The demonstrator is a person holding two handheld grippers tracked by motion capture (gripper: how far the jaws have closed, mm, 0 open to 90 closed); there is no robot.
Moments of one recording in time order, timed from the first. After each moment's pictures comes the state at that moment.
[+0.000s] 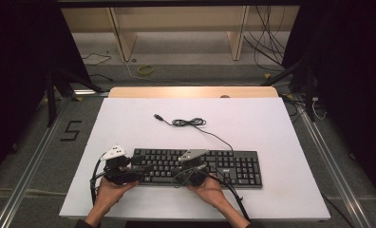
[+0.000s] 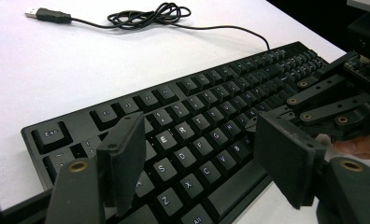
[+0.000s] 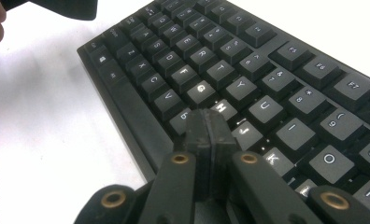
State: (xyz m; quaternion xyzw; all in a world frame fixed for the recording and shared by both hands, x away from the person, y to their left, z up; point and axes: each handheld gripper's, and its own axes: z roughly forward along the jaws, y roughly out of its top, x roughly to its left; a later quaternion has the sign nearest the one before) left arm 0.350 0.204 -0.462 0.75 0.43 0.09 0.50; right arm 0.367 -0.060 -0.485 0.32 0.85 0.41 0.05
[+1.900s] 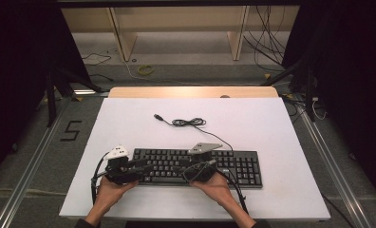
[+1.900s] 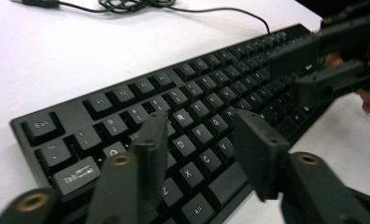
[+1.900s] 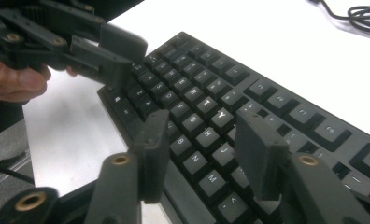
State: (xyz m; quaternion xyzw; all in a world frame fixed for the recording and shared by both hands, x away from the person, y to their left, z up) left arm 0.352 0.201 -0.466 0.77 0.41 0.07 0.48; right arm 0.368 -0.082 -0.459 0.34 0.82 0.46 0.04
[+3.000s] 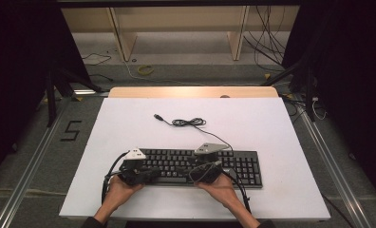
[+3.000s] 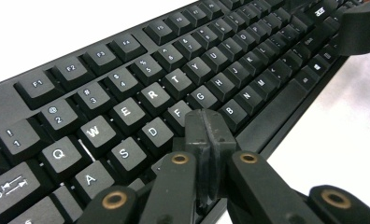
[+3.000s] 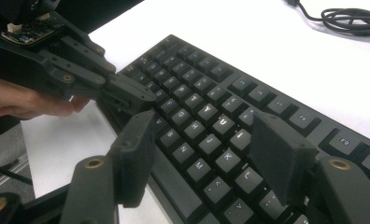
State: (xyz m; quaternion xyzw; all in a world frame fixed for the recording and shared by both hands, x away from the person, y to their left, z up) left arm 0.361 0.171 -0.479 0.82 0.39 0.05 0.41; right arm 0.363 -0.096 -0.454 0.35 0.81 0.46 0.05
